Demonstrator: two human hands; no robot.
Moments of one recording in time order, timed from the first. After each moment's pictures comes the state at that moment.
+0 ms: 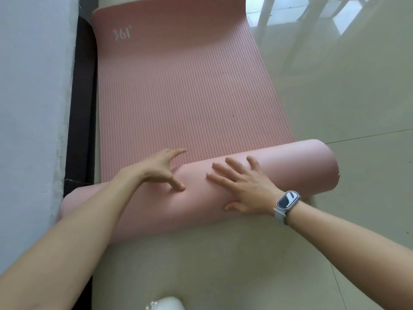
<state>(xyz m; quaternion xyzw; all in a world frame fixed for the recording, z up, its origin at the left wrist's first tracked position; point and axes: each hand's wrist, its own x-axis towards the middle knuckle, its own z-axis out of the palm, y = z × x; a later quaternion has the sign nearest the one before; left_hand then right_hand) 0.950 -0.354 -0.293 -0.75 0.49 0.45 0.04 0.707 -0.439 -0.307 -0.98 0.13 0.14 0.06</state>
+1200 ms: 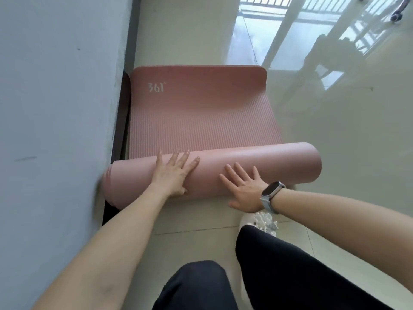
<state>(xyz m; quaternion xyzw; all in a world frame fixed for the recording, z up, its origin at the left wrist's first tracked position) 1.072 -0.420 -0.265 -0.76 0.61 0.15 0.16 0.876 -0.529 -0.242 -0.91 0.19 0.36 0.06</state>
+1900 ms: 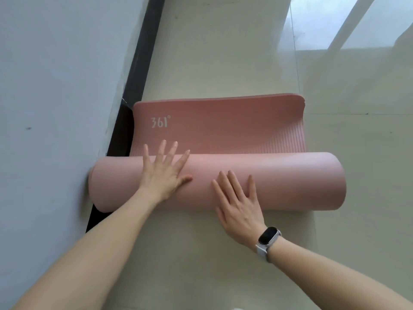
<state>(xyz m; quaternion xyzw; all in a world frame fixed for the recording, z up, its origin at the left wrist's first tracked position) 1.158 -0.609 -0.280 -0.84 0.48 0.11 0.22 0.954 -0.699 -0.323 -0.98 0.17 -0.01 0.09</state>
